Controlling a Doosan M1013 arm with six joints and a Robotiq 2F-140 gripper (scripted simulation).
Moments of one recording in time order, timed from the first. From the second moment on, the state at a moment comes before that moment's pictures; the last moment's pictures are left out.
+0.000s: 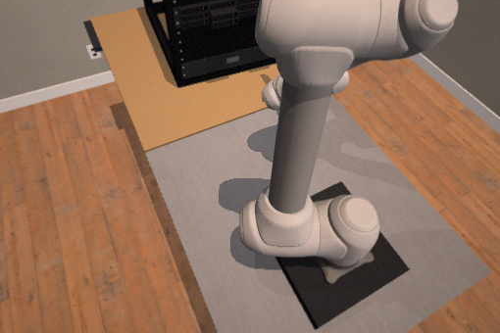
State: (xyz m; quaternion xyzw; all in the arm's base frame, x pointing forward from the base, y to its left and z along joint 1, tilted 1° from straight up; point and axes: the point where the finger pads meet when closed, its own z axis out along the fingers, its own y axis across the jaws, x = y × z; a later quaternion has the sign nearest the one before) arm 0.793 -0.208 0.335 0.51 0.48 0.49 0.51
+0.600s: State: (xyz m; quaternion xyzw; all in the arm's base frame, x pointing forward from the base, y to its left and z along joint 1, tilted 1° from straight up) arm 0.793 -0.204 0.335 0.51 0.48 0.49 0.51
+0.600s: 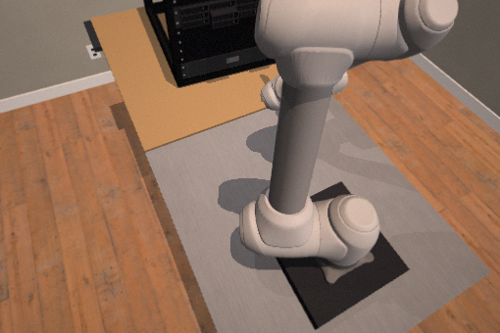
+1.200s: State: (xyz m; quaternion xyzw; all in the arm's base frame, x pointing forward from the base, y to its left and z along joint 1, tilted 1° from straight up) arm 0.796 -0.151 0.335 0.51 0.48 0.49 0.51
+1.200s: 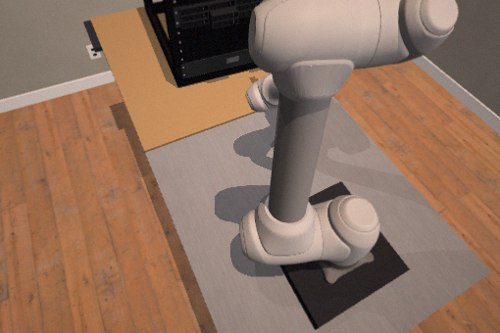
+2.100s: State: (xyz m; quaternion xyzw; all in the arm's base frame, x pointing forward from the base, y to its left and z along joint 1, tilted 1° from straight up) arm 0.802 -0.019 0.336 0.51 0.48 0.49 0.51
